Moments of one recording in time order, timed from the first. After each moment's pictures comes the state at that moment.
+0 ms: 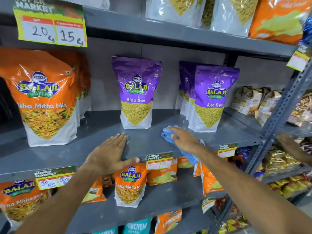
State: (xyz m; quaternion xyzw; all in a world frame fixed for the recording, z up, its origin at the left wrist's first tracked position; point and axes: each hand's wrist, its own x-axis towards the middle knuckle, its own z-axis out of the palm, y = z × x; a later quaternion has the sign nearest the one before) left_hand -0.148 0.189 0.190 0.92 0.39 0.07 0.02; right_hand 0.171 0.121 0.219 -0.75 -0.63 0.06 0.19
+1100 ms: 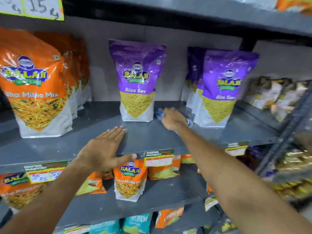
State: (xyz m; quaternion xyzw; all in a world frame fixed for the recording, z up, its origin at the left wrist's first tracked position) left_hand -0.149 0.185 0.192 0.92 0.39 0.08 0.00; right_hand 0.162 0.220 0.227 -0.78 -0.61 -0.02 0.13
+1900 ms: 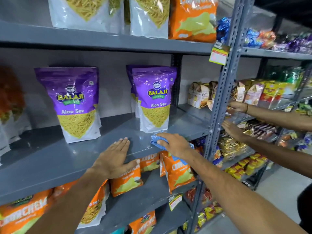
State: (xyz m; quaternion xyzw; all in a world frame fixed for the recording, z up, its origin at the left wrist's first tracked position) left_hand 0.043 0.137 0.194 0.95 0.30 0.06 0.00; right_hand 0.302 0.016 0.220 -0.78 -0.60 0.00 0.19
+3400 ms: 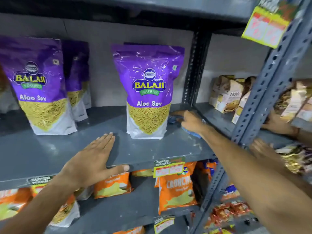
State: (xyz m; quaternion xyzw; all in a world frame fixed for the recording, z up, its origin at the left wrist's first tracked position) left_hand 0.119 0.129 0.203 0.90 0.42 0.07 0.03; right_hand 0.534 0.181 0.215 -0.68 -0.67 0.08 0.28
